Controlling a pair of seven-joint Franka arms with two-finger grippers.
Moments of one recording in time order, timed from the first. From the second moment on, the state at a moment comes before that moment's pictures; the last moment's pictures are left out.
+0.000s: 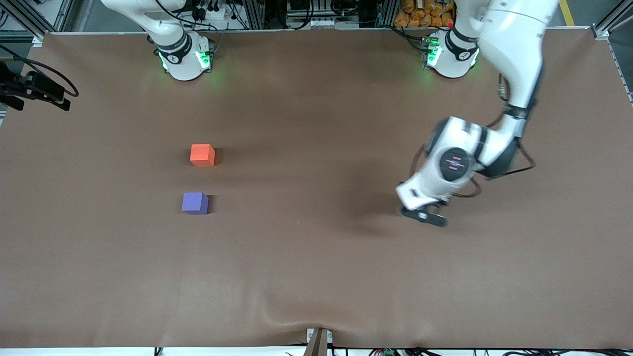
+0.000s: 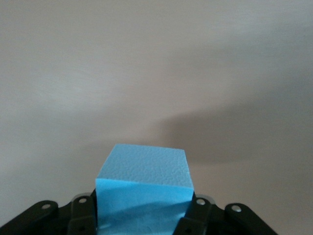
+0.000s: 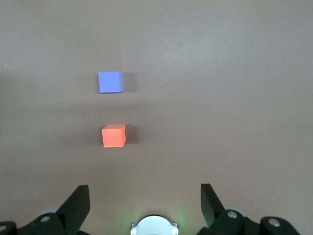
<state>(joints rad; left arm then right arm) -0.39 0.51 -0.09 -1.75 0.09 2.17 -0.24 0.01 -0.02 -0.04 -1.46 0.00 1.34 -0.01</state>
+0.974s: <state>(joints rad) -0.82 0.81 -0.08 -1.45 -0.08 2.17 -0.72 0.02 0.03 -0.03 -1.46 0.00 1.34 -0.01</state>
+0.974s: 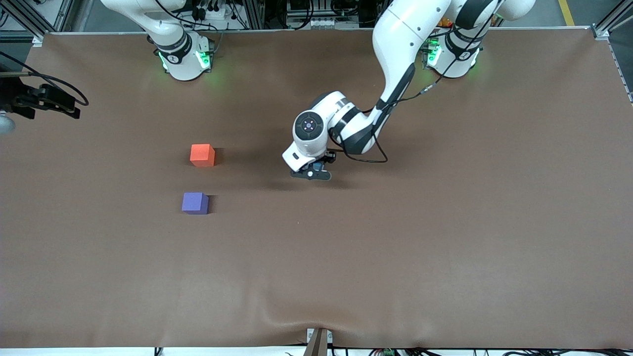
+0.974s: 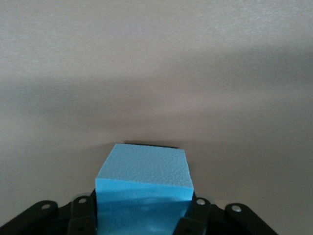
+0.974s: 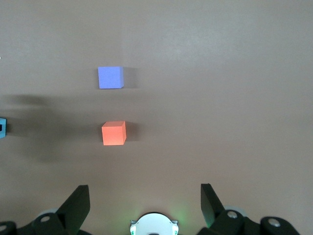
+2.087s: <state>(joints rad) -0.39 0.47 0.02 -1.40 -0.01 1.78 -0.40 0.25 0.24 -0.02 -1.55 0.20 1.51 0.23</state>
